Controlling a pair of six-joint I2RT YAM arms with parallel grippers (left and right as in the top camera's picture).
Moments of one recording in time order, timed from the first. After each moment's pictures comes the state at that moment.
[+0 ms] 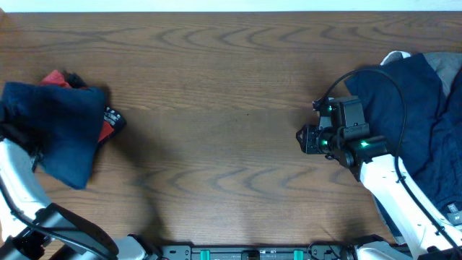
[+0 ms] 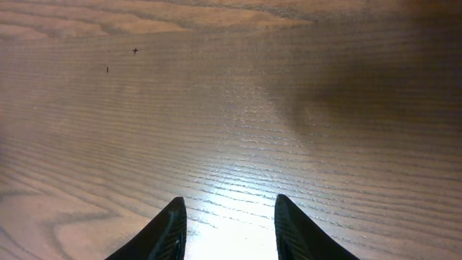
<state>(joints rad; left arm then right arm) 0.78 1.54 1.23 -0.82 -0.03 -0.53 0.24 1.32 0.78 -0.49 -0.22 0.30</state>
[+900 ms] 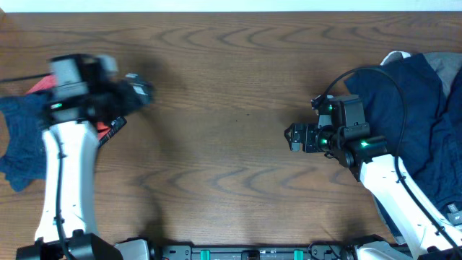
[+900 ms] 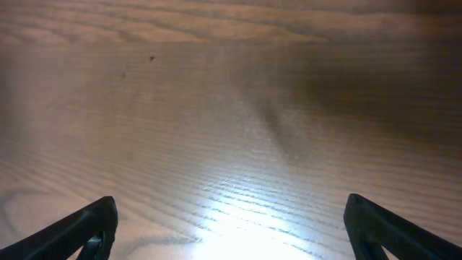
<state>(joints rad) 0.15 1.44 1.23 -0.83 0.39 -0.27 0.24 1.32 0.78 -0.46 -0.26 0.28</state>
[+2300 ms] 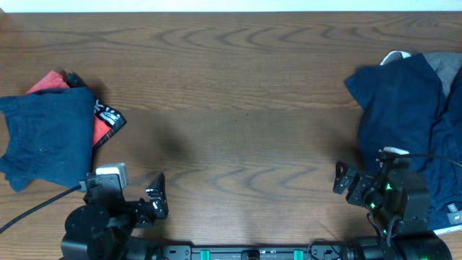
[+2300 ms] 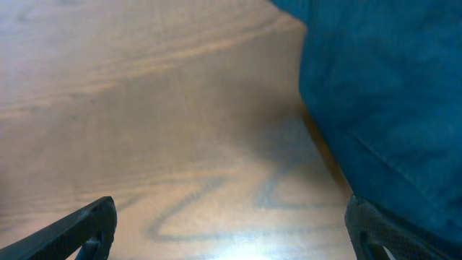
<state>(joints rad) -0.19 0.32 0.84 -1.08 0.00 -0.30 0.10 0.46 0.65 -0.95 0.03 0.39</state>
